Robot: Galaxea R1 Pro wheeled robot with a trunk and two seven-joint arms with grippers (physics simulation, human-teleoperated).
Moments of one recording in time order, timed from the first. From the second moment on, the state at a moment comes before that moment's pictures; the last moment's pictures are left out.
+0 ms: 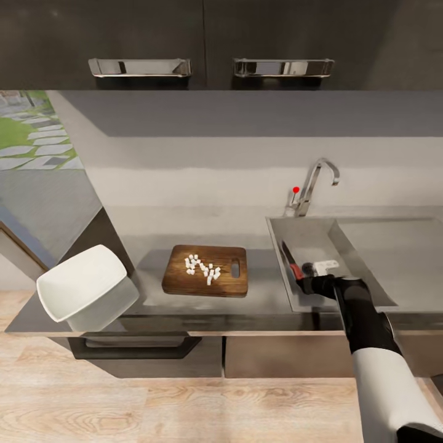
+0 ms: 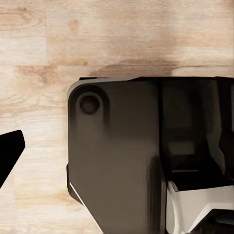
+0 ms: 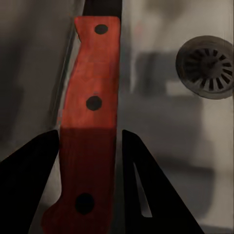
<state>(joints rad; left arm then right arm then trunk) 0.34 0.00 -0.09 -0.80 0.06 -0.21 0.00 -0.76 -0.04 -0.29 -1.06 0.48 0.67 0.52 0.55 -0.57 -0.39</state>
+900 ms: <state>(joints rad) 0.34 0.00 -0.09 -0.81 0.06 -0.21 0.00 -0.76 -0.03 -0.32 -1.01 0.48 0.64 0.45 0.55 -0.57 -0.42</state>
